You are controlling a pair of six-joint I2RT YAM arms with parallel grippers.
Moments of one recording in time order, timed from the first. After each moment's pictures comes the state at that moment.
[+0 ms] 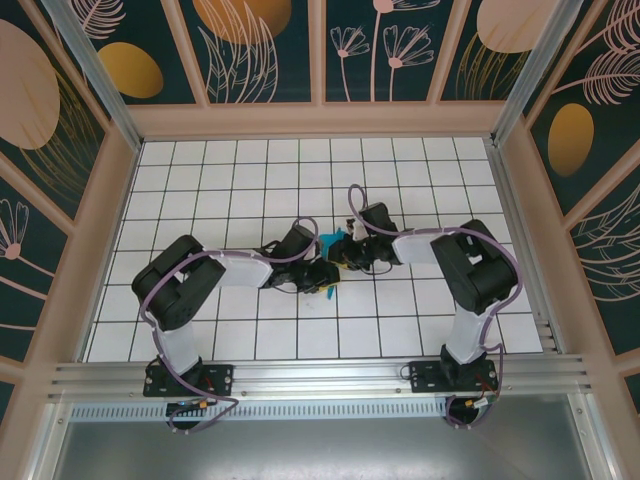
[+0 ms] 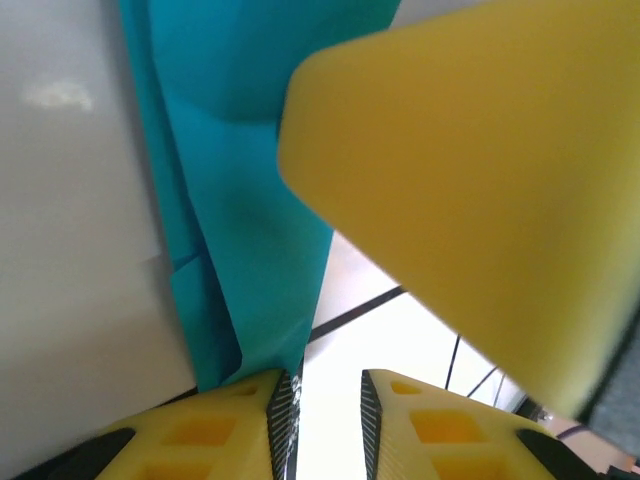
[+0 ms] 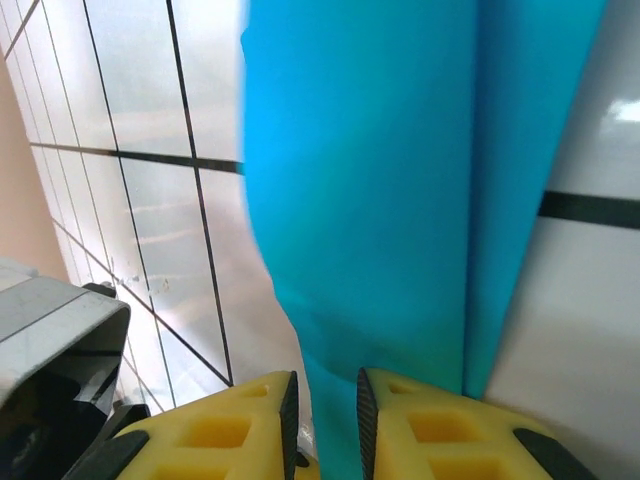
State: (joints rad) left arm -0.78 1.84 0.84 0.10 0.47 -1.07; right arm 0.53 1.82 0.85 0.04 -0.62 0.79
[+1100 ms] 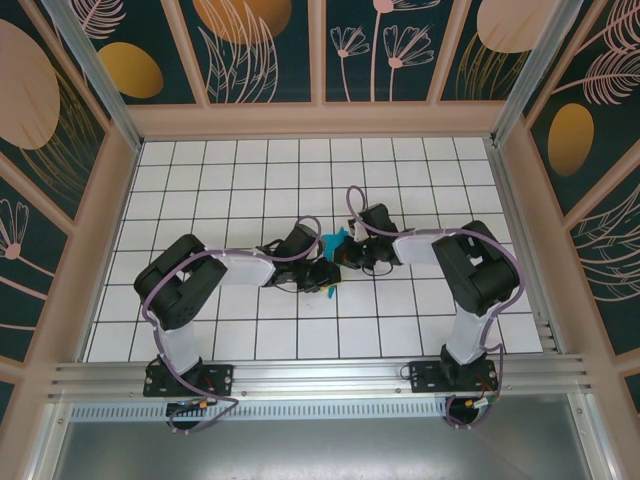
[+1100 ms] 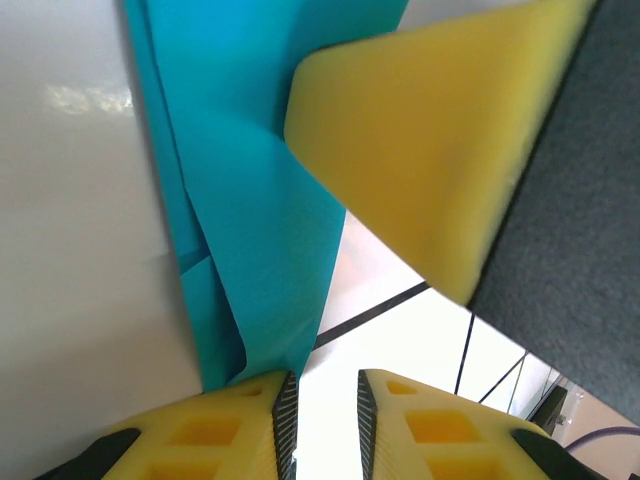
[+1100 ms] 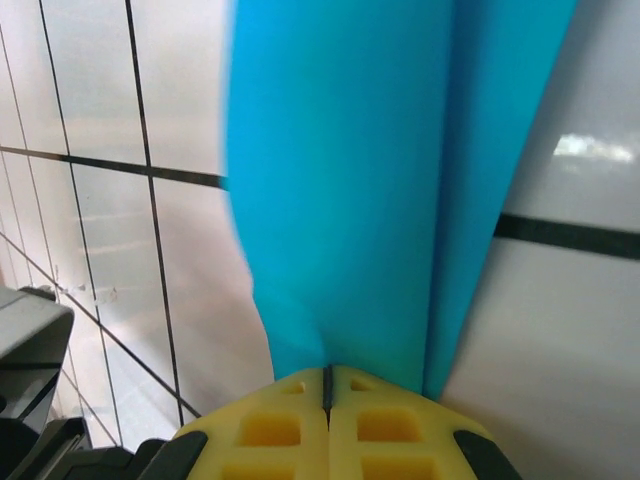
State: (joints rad) left arm -0.79 1.85 0.86 0.07 0.45 -1.05; right arm 0.54 1.82 0.85 0.00 -0.53 0.70
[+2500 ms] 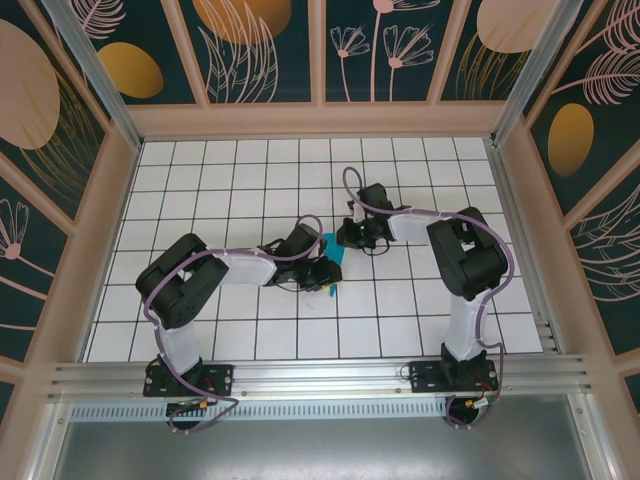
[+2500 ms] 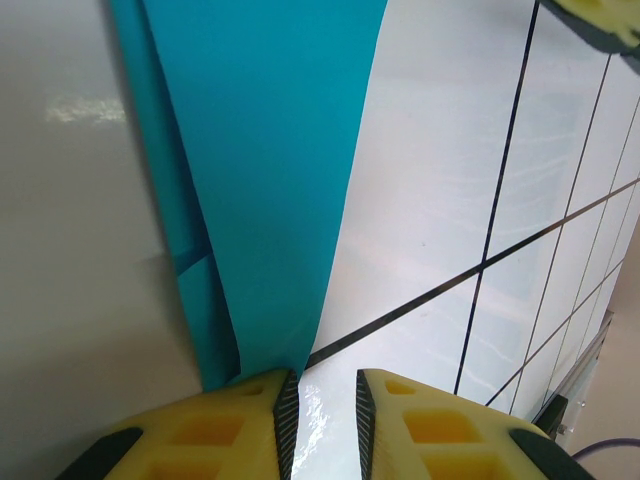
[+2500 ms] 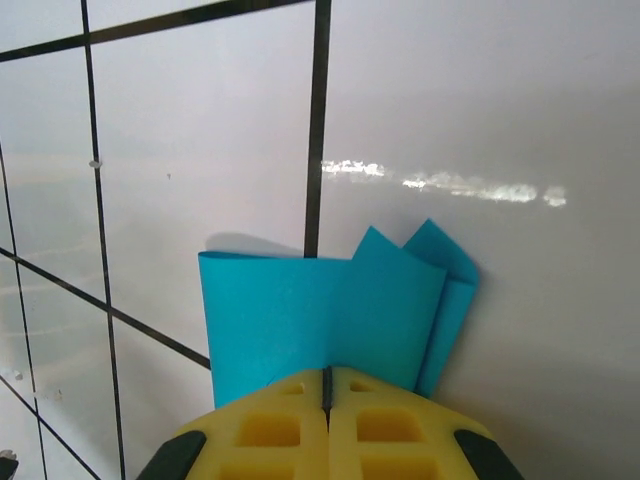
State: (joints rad) left arm -0.79 1.86 0.88 0.07 0.44 -1.05; right arm 0.47 1.94 1.10 -0.19 -0.44 0.54
